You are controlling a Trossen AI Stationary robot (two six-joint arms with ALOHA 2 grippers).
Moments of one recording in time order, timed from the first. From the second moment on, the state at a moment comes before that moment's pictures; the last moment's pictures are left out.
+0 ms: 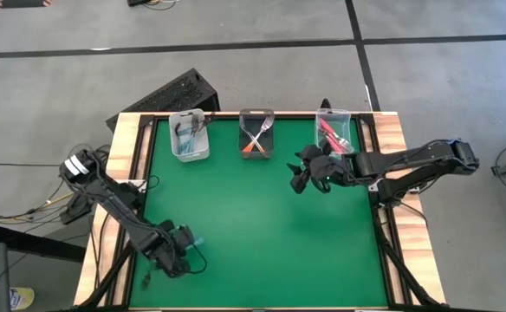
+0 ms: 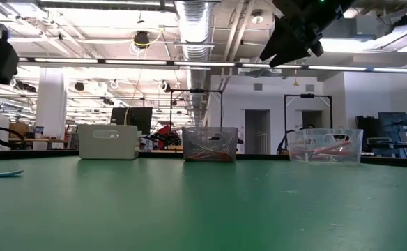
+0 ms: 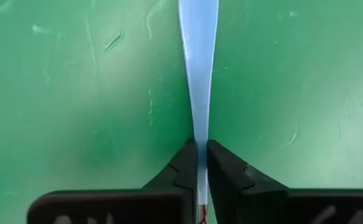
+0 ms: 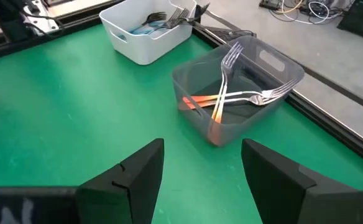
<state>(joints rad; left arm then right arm) -0.79 1.57 0.78 -0.64 -0.16 -1.33 0.08 1.20 0.92 -0.38 0.61 0.45</state>
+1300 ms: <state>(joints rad) 0.70 1.10 0.76 -0.40 -0.45 -0.32 0.15 1.36 0.92 -0.30 0.63 0.45</state>
